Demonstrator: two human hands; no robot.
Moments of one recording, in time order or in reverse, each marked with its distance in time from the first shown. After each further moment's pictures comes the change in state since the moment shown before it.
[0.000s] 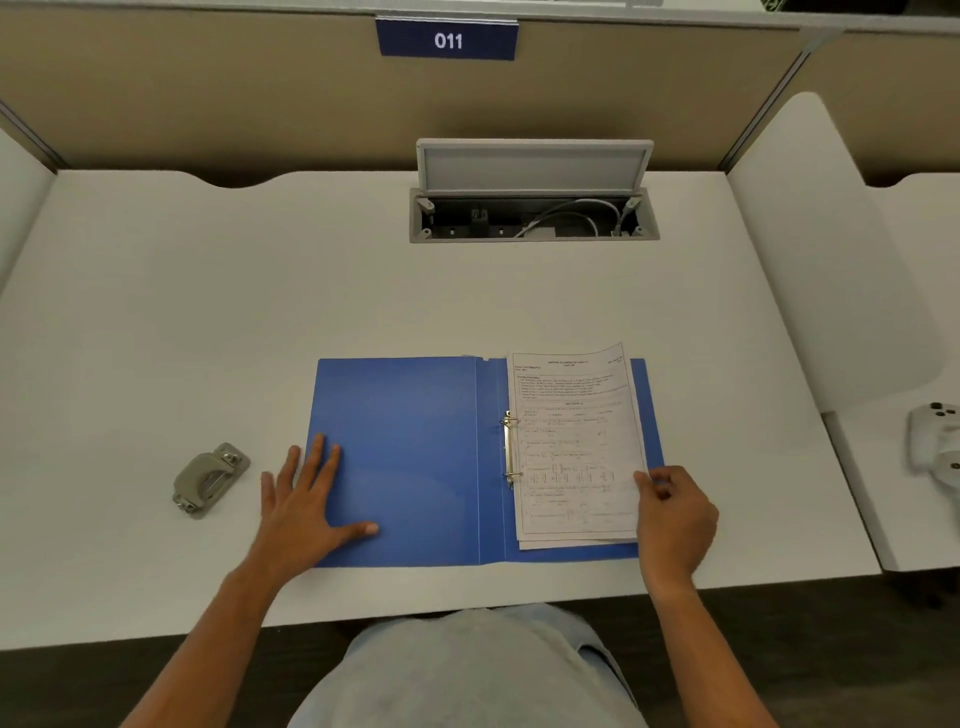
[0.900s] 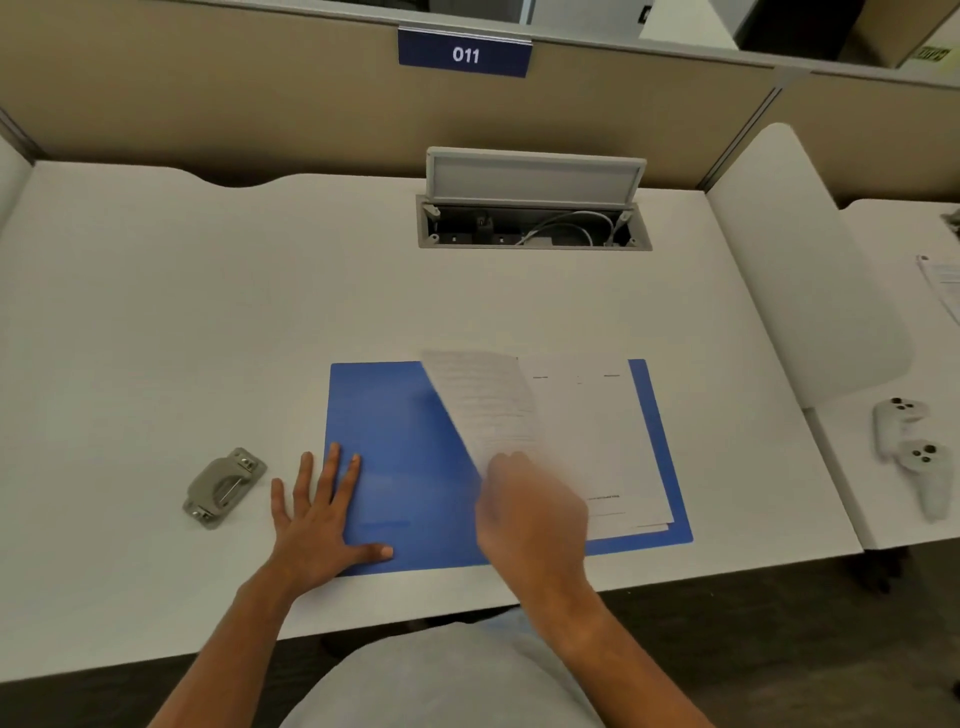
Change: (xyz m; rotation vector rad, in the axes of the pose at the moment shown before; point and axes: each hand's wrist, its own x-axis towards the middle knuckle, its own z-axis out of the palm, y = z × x) left_hand -0.003 -0.027 0.009 -0.038 -0.062 0.085; right_hand -0.144 -0.166 0.033 -0.323 -0.246 -0.713
